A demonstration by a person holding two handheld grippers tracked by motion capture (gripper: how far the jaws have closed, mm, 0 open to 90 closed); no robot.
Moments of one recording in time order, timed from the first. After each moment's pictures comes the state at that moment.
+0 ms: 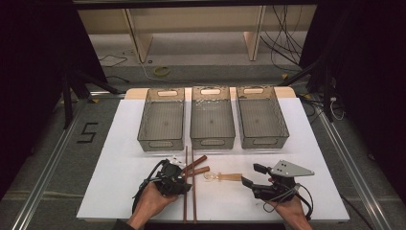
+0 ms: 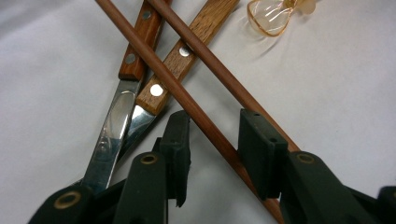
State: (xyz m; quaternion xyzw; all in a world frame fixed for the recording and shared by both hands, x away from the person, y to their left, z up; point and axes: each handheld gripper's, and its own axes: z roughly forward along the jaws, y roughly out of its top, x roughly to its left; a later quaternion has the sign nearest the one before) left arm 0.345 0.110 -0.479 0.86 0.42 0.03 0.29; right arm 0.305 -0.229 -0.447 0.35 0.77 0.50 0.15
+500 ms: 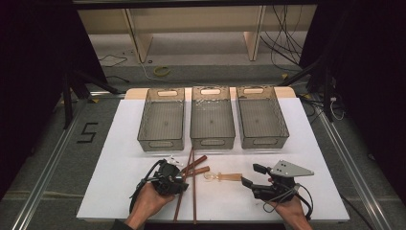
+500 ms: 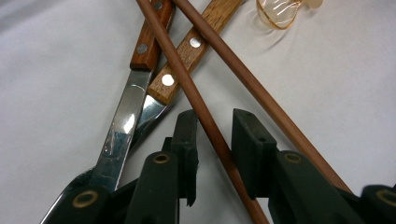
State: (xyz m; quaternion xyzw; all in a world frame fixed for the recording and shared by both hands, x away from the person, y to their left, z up) left arm 0.346 0.118 -0.479 0.86 0.43 0.02 0.28; right arm 0.305 -0.228 -0.447 0.35 0.78 0.50 0.15
